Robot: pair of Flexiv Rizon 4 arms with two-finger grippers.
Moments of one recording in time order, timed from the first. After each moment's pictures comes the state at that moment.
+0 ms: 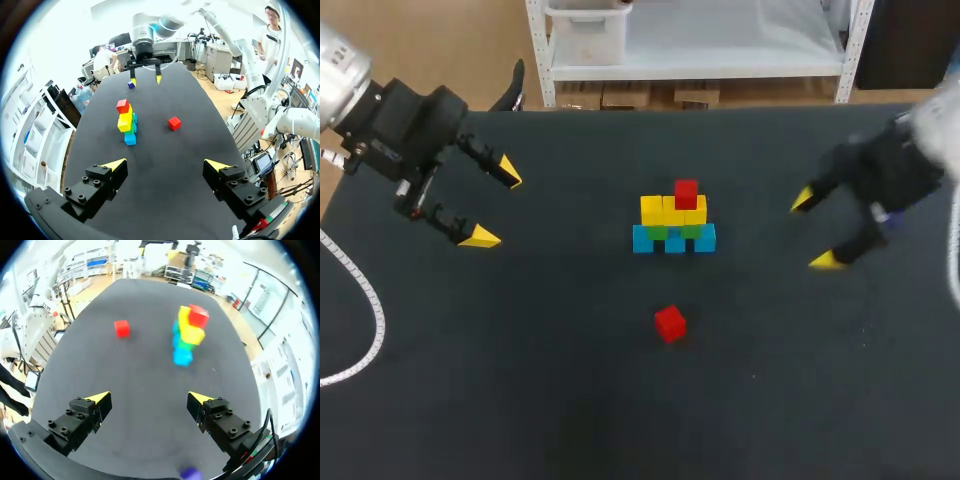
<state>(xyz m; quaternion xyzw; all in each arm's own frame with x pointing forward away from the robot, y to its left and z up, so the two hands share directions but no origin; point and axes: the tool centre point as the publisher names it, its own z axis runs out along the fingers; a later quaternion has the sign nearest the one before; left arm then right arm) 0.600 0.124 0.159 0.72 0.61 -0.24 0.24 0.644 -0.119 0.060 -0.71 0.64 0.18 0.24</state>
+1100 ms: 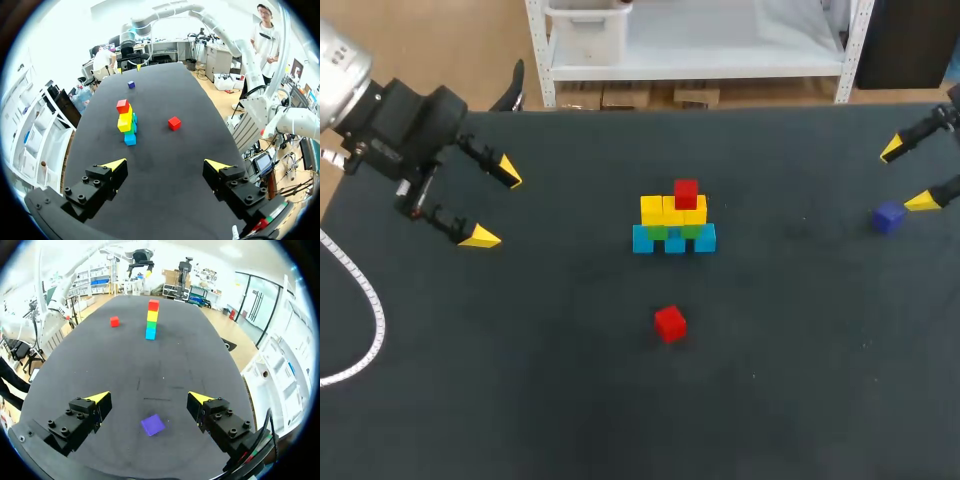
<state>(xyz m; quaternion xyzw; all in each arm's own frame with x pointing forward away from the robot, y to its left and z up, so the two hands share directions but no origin) 0.600 0.123 0.159 0.72 0.61 -0.24 0.24 0.721 -0.243 0.072 -0.69 0.61 0.27 0.28</state>
